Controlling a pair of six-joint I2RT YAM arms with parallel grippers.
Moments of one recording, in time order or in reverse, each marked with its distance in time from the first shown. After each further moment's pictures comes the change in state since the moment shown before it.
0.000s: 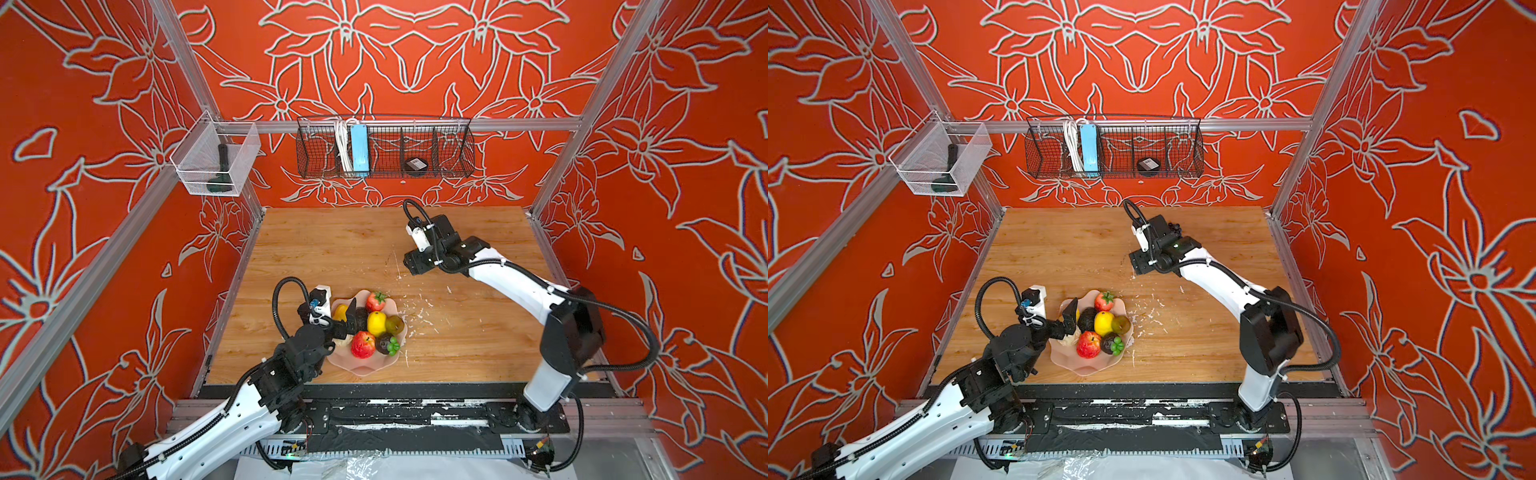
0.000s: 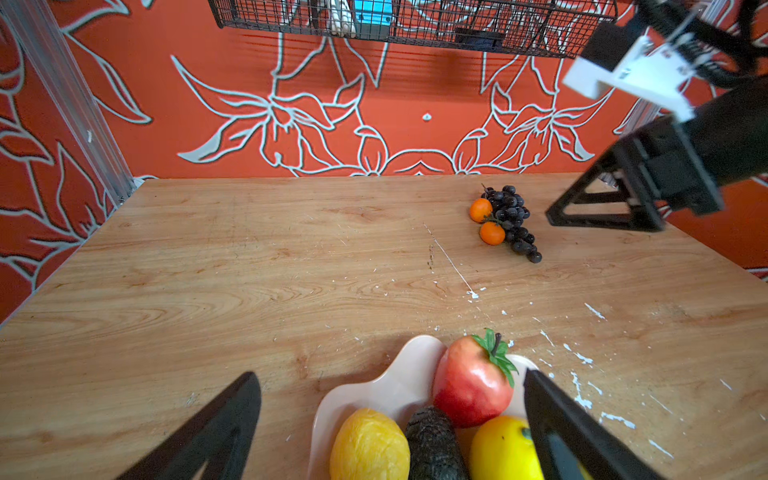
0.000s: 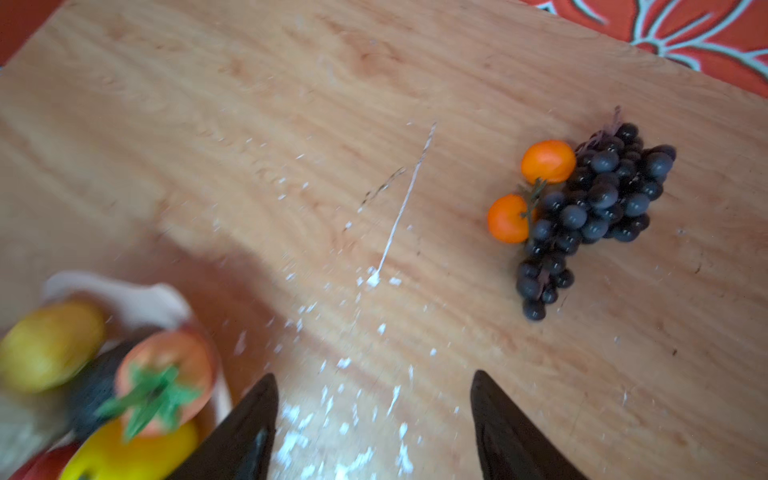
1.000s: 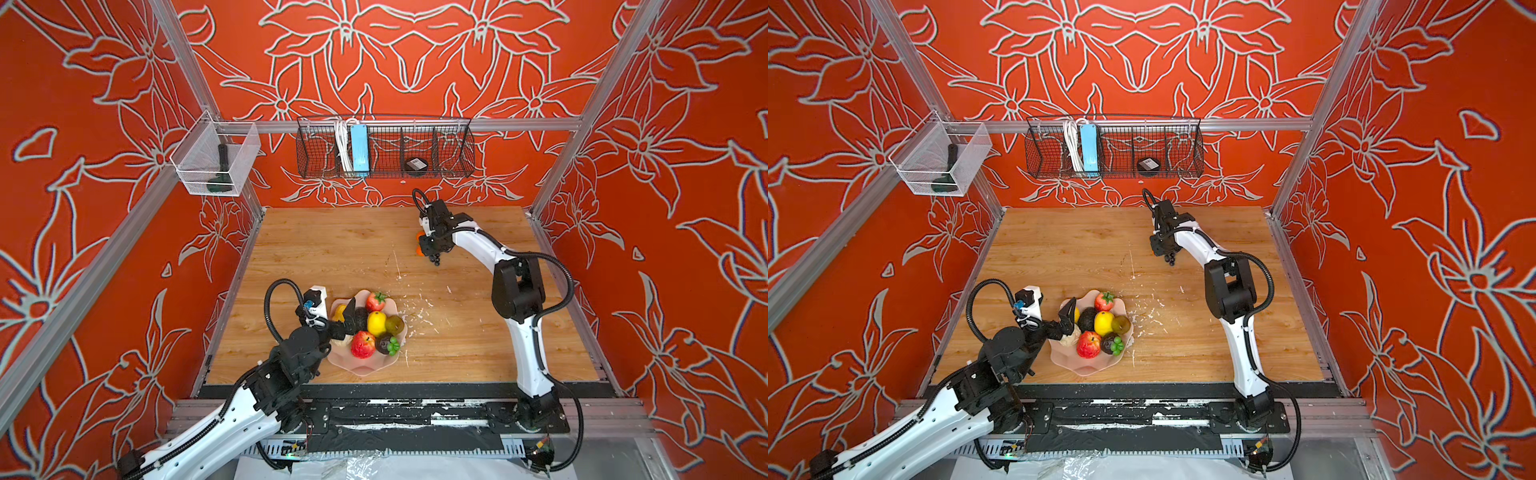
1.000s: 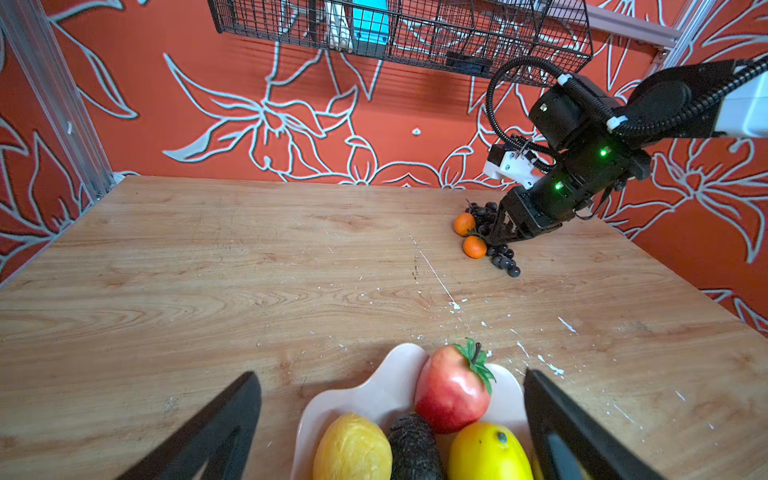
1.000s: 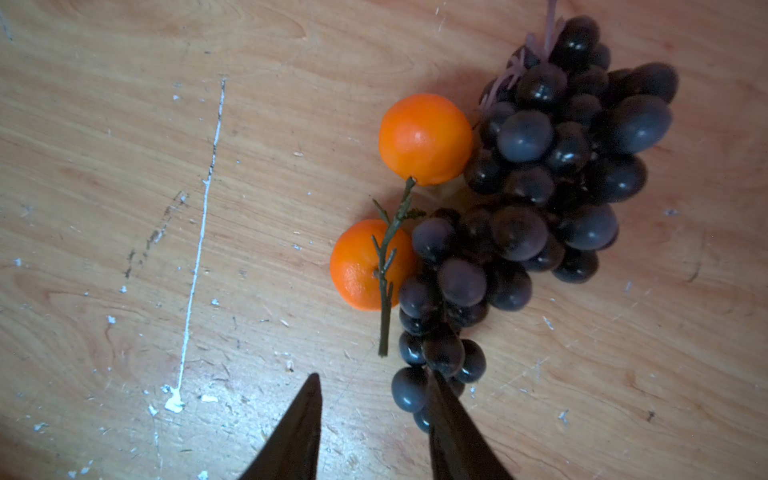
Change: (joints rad) left arm 0.003 -0.054 0.000 -0.014 0.028 -0.041; right arm -0.186 0.485 0.479 -0.239 0.003 -0.006
